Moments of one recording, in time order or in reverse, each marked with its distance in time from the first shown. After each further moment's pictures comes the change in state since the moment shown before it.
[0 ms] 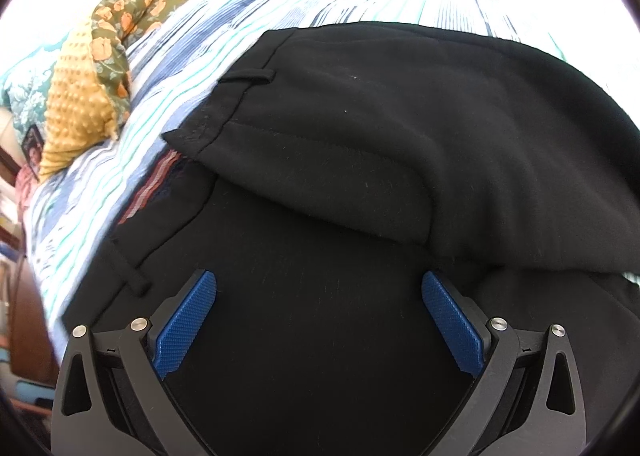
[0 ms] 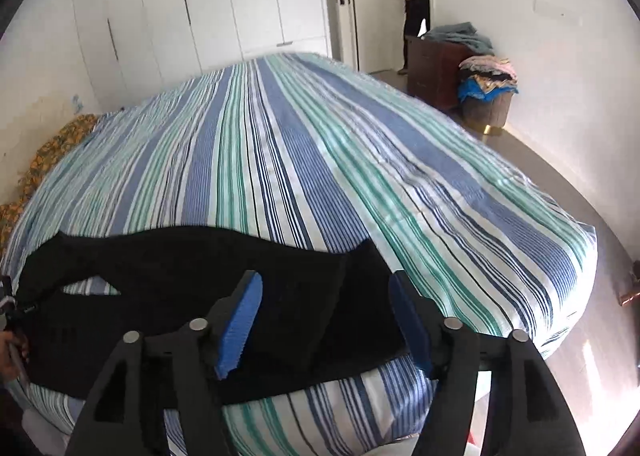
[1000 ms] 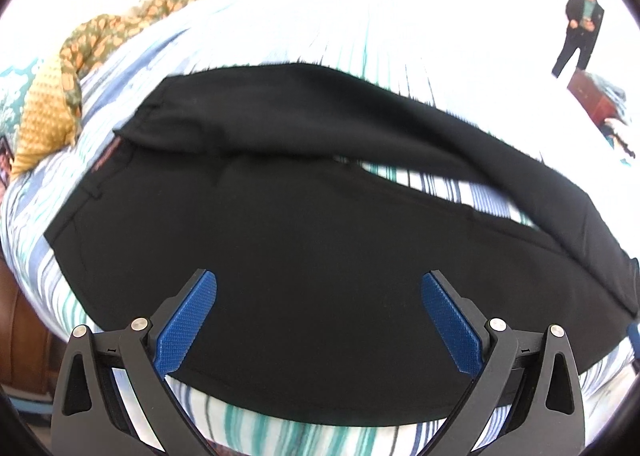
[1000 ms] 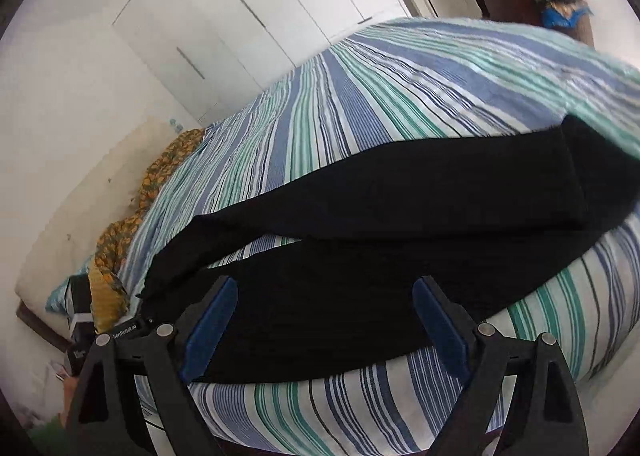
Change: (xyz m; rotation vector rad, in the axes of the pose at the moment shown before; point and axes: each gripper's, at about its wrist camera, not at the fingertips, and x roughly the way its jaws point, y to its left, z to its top) left arm -0.167 -0.066 -0.099 0.096 -0.125 -0.338; right arm 0.025 0.096 -0.086 0.211 0.134 0.496
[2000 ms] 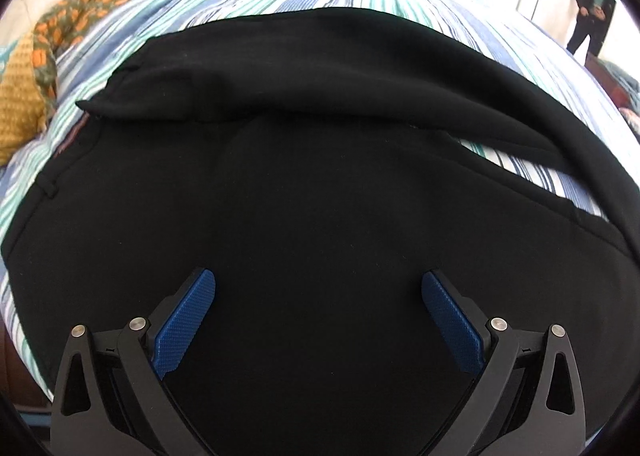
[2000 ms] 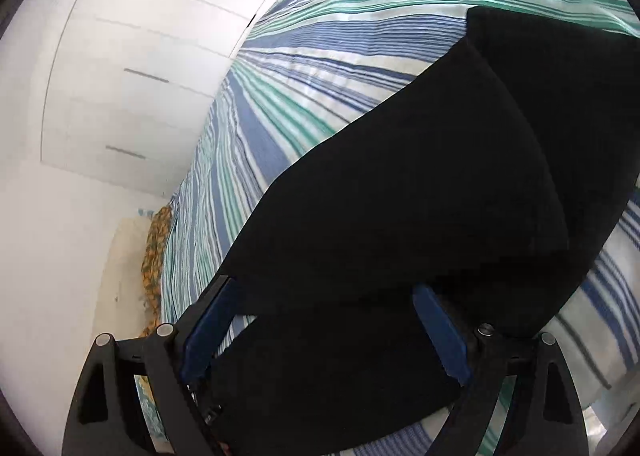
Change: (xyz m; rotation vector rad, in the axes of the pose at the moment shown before) left arm 0.097 0.037 0.004 0.019 0.086 0.023; right arm 0.043 -0.106 0.048 0.512 0.024 -0.003
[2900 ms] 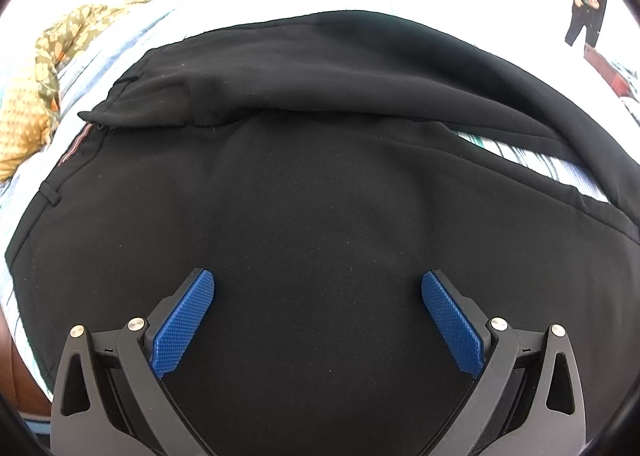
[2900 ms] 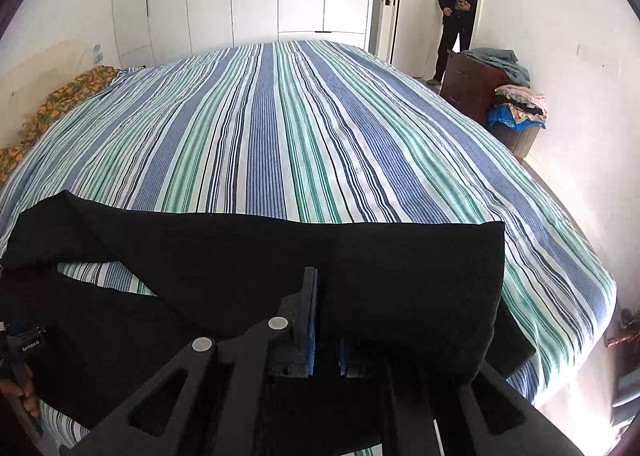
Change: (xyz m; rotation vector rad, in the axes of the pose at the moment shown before) left arm 0.001 -0.007 -0.007 0.027 -0.035 0.025; right arm -0.008 0.145 -0.043 -0.883 -0.182 -0.541
